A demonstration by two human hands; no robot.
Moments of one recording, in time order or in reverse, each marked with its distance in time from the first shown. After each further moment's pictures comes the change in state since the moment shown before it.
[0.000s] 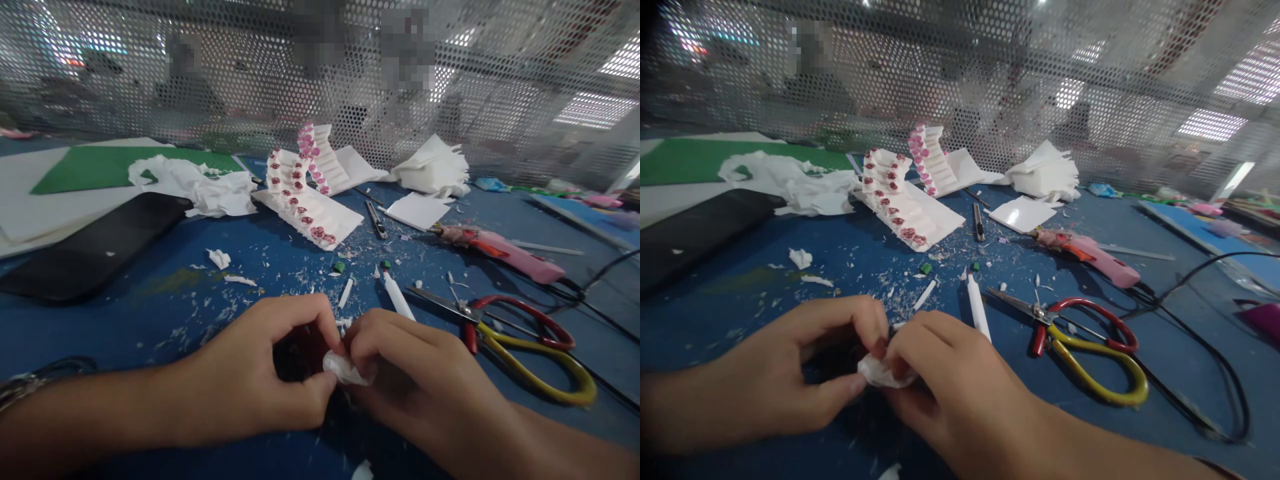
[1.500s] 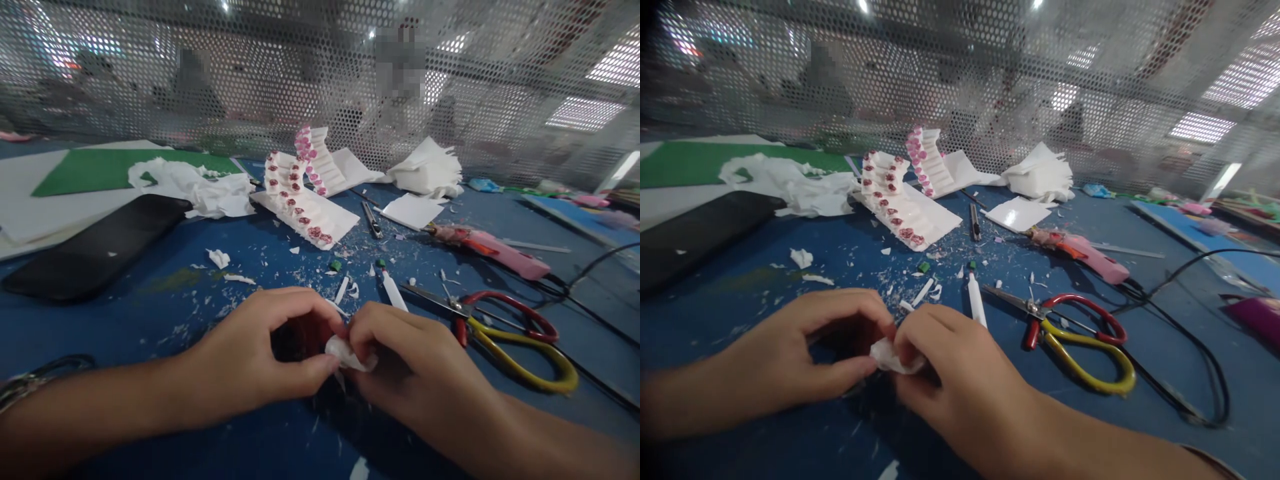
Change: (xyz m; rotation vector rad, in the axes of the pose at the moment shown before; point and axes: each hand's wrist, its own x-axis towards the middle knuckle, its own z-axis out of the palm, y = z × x) left_hand 0.005 0.010 -0.002 0.061 0.080 -0.009; right_hand -0.001 0.001 0.001 -0.011 0.075 0.041
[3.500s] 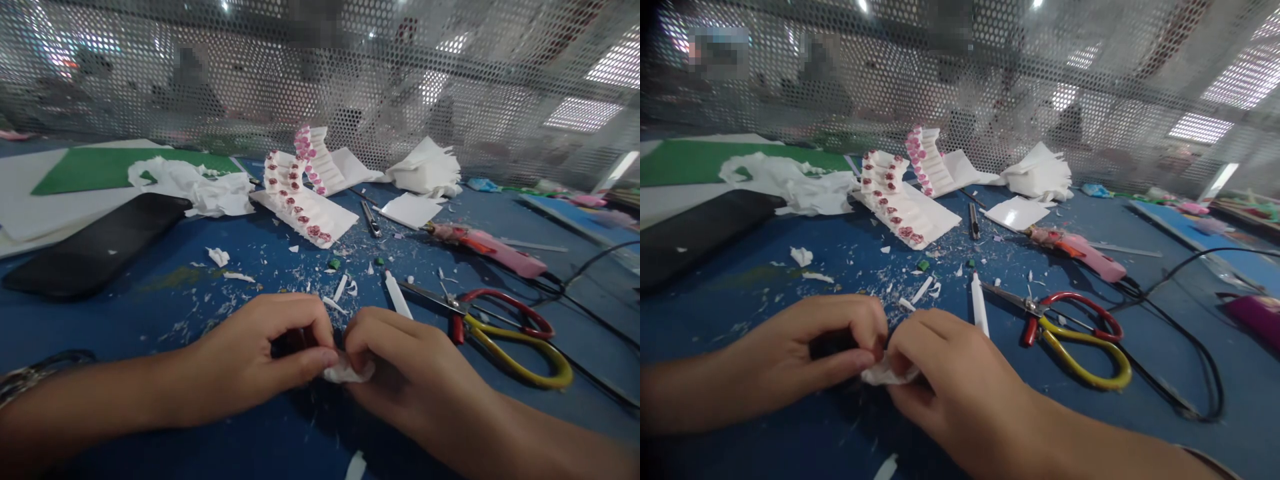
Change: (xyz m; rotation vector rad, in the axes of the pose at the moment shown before) left_hand -0.002 -0.018 -0.003 0.050 -0.131 0.152; right_hand -0.003 -0.001 0.000 0.009 -0.067 -0.042
